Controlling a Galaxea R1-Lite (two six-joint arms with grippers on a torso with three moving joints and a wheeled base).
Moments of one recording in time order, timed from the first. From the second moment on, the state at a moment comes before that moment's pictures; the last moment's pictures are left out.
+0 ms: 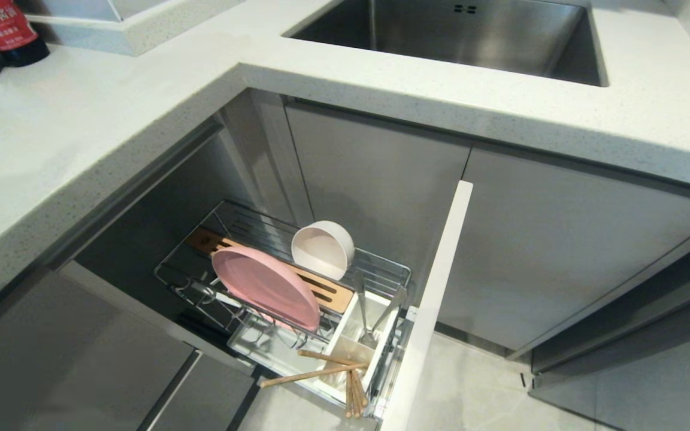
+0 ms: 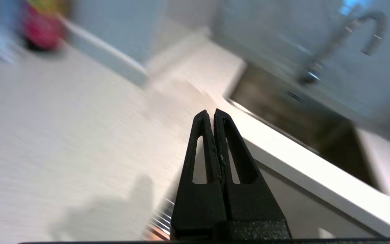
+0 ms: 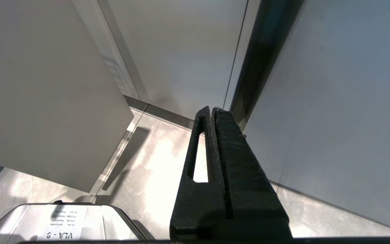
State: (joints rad) left arm -0.21 0.90 -1.41 0.17 0.16 -0.27; right arm 0.00 0.00 0.00 0.00 0.00 -0.01
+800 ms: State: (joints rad) left arm -0.91 1.26 -1.39 0.44 0.45 -0.67; right arm 0.00 0.00 0.00 0.00 0.00 -0.01
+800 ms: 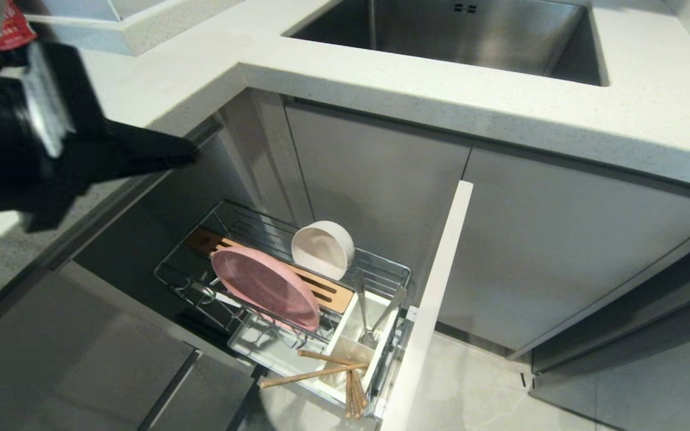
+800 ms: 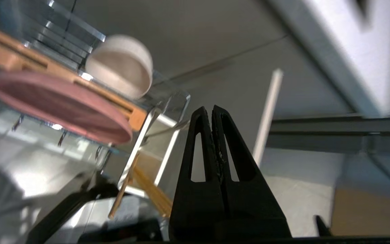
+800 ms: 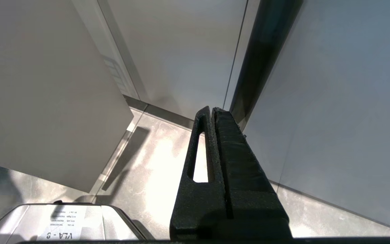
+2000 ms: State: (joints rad) left arm -0.94 1.80 -1.48 0.67 0.96 -1.12; right arm 0.00 0.00 0.00 0.00 0.00 -0.01
